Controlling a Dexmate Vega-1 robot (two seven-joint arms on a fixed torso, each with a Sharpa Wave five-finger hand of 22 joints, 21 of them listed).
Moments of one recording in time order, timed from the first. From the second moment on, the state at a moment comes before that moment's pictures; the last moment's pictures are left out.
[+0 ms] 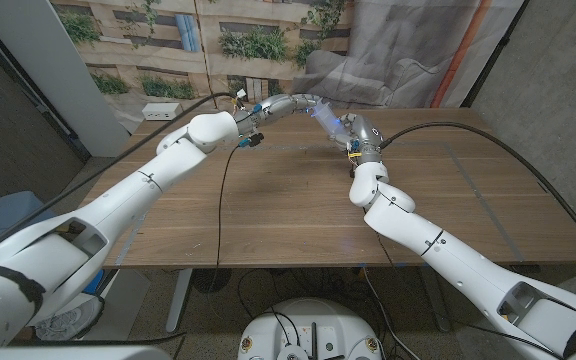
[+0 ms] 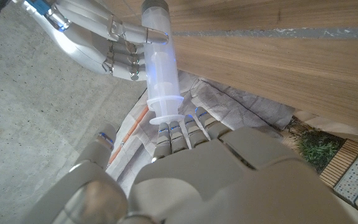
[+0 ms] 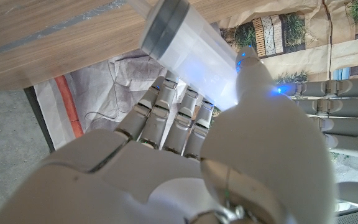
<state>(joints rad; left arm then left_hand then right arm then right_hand) 0.46 0.64 0.66 -1.52 -0.17 -0.12 -0.35 0.04 0.08 0.72 -0.08 0.17 0.15 0.01 0.18 0.17 0.14 -0.04 0.18 0.17 0.09 -0.04 0.18 0.16 0.09 -0.04 0.18 0.17 -0.74 -0.46 -0.73 -1.83 -0.29 -0.65 -0.56 1.08 -0.02 0.31 -0.17 0.24 0.70 -0.16 0.44 0.21 0.87 -0.13 0.28 0.31 0.76 -0.05 0.49 0.36 0.55 -0.05 0.21 0.18</state>
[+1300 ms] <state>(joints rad) 0.53 0.71 0.57 -1.64 -0.14 -0.07 -0.23 0.04 0.08 0.72 -0.08 0.17 0.16 0.01 0.18 0.17 0.14 -0.03 0.19 0.17 0.08 -0.03 0.18 0.16 0.09 -0.04 0.18 0.17 -0.75 -0.50 -0.74 -1.84 -0.28 -0.71 -0.51 1.08 -0.01 0.30 -0.17 0.24 0.71 -0.18 0.42 0.21 0.88 -0.15 0.27 0.32 0.78 -0.07 0.47 0.37 0.55 -0.05 0.21 0.18</state>
